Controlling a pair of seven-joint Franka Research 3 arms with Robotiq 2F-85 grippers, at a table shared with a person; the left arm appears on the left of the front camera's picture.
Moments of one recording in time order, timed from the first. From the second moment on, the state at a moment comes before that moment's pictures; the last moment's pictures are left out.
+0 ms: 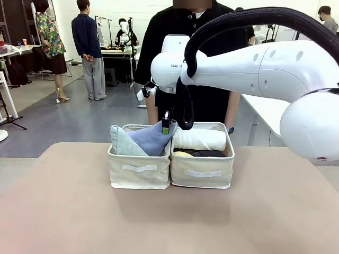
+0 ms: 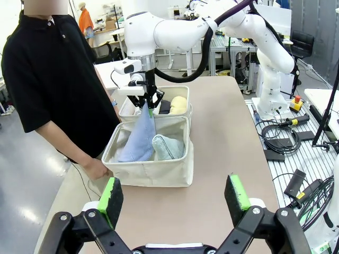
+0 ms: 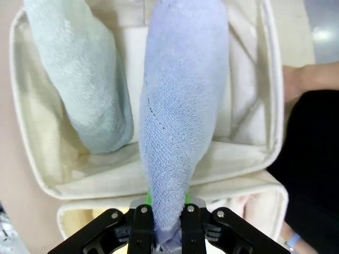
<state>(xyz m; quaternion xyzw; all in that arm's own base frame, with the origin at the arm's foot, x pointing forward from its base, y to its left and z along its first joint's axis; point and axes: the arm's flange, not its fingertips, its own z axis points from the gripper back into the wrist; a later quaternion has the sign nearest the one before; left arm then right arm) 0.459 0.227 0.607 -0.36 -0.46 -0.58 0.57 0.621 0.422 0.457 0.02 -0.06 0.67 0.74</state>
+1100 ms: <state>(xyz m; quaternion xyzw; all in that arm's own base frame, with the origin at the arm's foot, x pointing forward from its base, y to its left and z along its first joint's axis) 0.459 0.227 0.607 -0.36 -0.46 -0.58 0.57 0.601 0.419 0.471 0.01 -0.09 0.68 0.72</state>
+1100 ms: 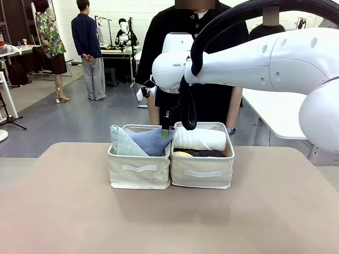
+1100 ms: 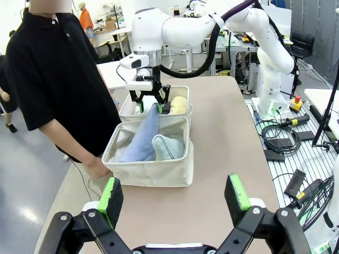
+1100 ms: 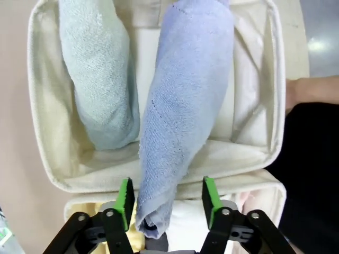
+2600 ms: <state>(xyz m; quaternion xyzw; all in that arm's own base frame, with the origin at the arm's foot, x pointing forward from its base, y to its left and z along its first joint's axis) 0.459 0.228 0.607 -0.36 -0.46 -0.57 0.57 0.360 0.123 0.592 0.00 -0.15 0.47 0.87</state>
